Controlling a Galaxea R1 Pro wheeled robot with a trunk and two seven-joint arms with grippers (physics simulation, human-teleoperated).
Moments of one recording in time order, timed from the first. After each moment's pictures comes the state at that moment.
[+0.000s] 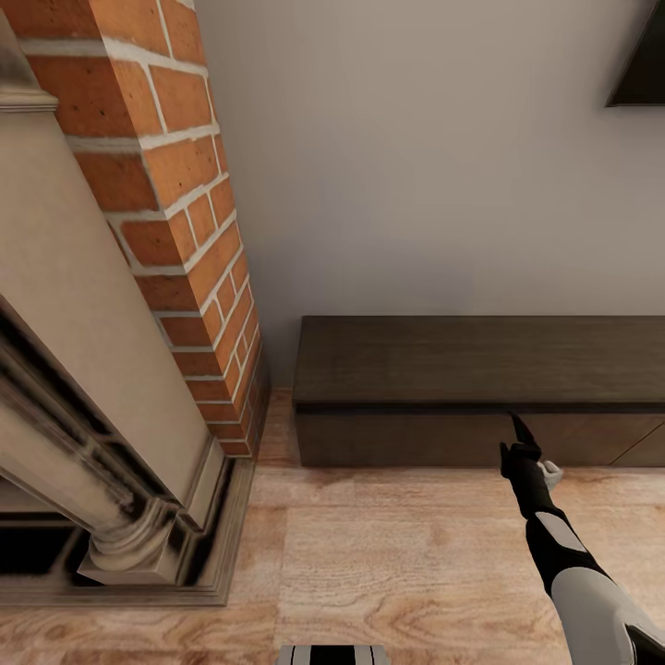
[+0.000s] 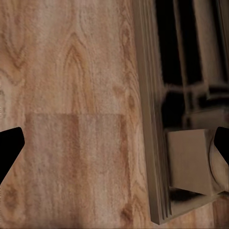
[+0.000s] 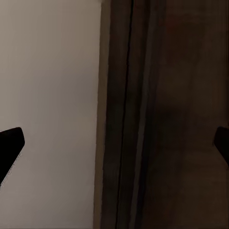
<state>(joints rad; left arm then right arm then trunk) 0.48 -0.16 1.44 -1.36 0.96 0.72 -0.53 -0.73 -0.12 -0.65 -0.41 -1.09 0.17 0.72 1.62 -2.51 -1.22</state>
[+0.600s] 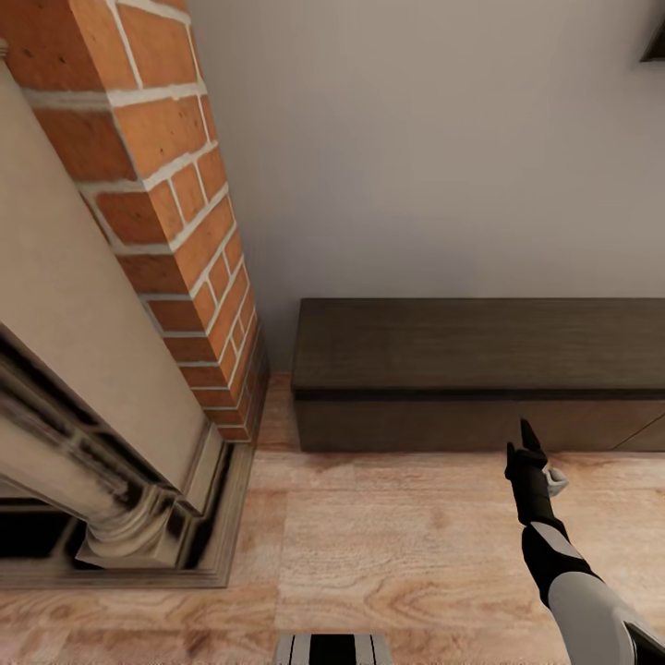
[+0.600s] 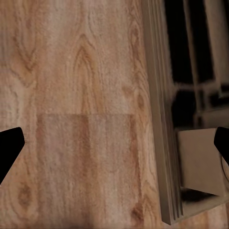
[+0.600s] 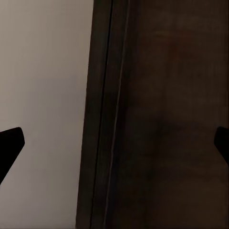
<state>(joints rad) 0.48 -0.16 1.44 -1.37 0.96 0.72 -0.53 -0.73 -0.12 -0.68 -0.33 -1.10 0.07 0.91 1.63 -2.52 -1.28</state>
